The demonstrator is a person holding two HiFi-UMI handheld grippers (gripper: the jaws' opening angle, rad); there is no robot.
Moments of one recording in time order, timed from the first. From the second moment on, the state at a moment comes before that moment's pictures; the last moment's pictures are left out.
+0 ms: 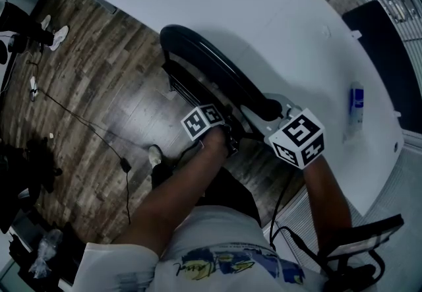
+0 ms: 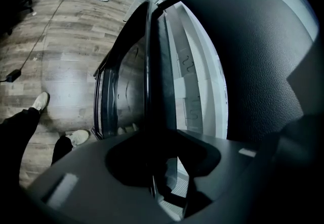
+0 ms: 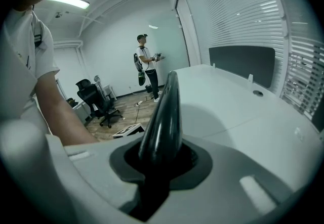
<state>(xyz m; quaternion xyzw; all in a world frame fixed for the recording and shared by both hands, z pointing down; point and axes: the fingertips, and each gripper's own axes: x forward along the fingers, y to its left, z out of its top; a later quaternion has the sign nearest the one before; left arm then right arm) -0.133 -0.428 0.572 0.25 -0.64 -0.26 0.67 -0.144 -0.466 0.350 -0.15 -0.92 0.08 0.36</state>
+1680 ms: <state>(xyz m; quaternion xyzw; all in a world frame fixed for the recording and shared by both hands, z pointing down) -0.187 -0.390 0.506 0.45 -0.62 -0.14 0.62 -0.133 -0.498 0.336 -0.08 -0.91 0.02 0.40</state>
